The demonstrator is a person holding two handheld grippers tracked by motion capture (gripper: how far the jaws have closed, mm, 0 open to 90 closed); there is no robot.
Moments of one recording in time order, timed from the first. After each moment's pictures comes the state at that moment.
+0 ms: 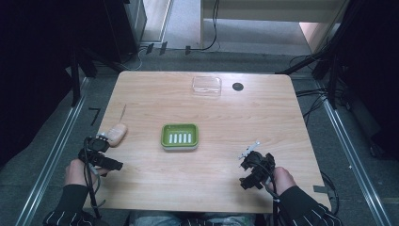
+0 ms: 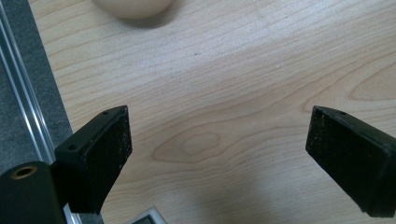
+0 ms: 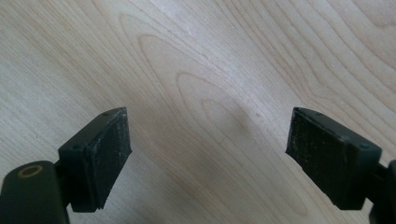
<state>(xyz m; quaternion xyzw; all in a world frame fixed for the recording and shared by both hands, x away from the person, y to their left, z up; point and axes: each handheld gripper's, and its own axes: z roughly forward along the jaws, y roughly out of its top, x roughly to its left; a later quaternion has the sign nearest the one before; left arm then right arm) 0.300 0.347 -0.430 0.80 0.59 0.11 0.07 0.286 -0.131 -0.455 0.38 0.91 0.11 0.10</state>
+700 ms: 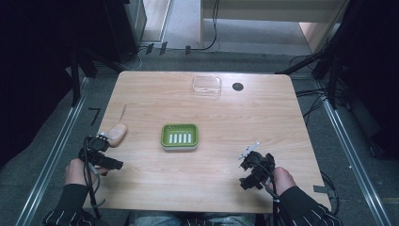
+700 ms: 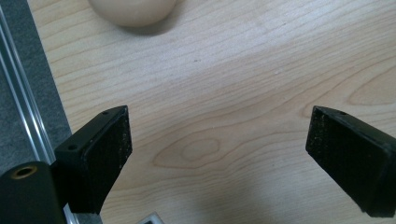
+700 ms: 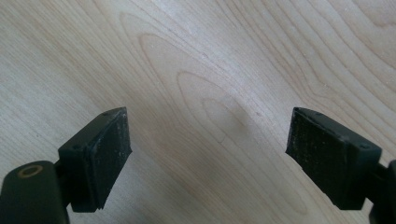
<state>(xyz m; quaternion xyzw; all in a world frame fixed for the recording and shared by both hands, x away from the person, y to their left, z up) 0.301 0.349 -0.428 0.80 0.58 0.12 0.08 0.286 -0.130 -0.455 0.37 0.91 0.11 0.11</state>
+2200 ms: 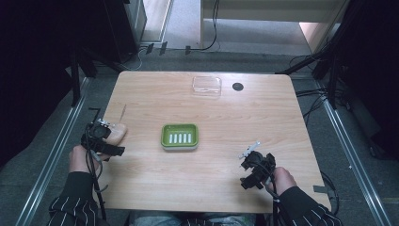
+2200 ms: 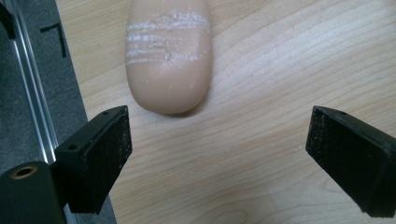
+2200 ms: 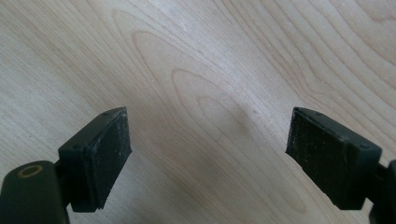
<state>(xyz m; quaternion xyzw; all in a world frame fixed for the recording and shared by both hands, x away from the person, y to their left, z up) 0.335 0.351 -0.418 0.80 0.56 0.17 0.11 0.286 -0.132 -0.456 0.38 0.91 0.11 0.11</state>
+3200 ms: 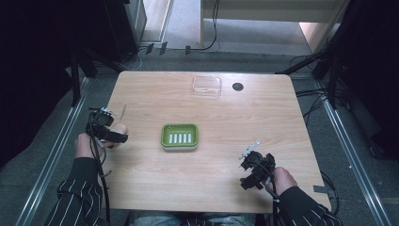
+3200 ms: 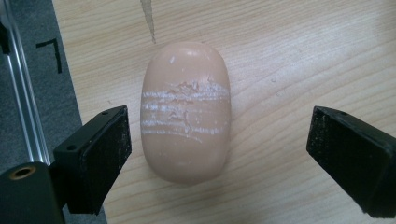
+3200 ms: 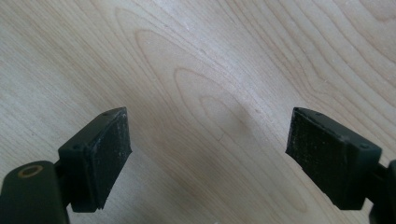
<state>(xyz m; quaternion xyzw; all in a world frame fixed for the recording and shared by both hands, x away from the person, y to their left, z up) 0.377 0.354 -0.421 0.79 0.57 0.17 0.14 0.286 -0.130 -0.456 0.38 0.91 0.10 0.10</state>
